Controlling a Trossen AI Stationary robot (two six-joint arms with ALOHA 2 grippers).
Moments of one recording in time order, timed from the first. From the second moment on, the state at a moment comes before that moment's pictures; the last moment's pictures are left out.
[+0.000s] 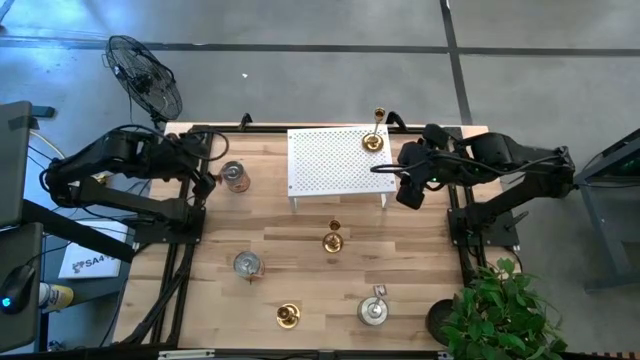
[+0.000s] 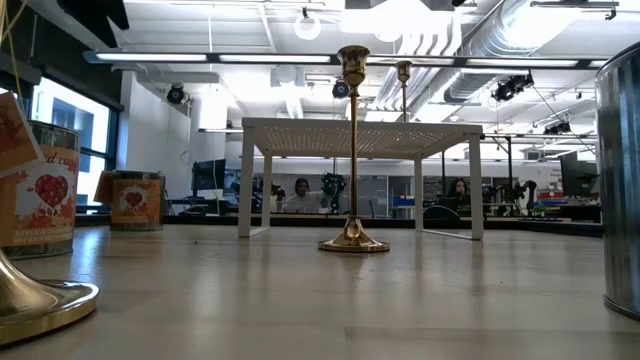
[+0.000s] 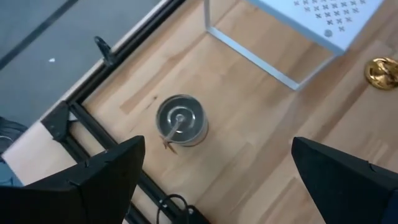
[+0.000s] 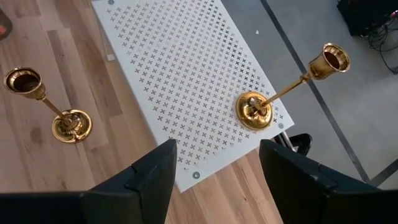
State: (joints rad) left arm 0.08 0.88 1.36 -1.53 -0.40 -0.55; right arm 0.11 1.33 1.70 -1.39 0.54 0.31
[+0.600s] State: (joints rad) left arm 0.08 0.88 1.36 -1.47 -0.30 -0.56; right arm 0.11 1.33 1.68 -1.37 0.54 0.31
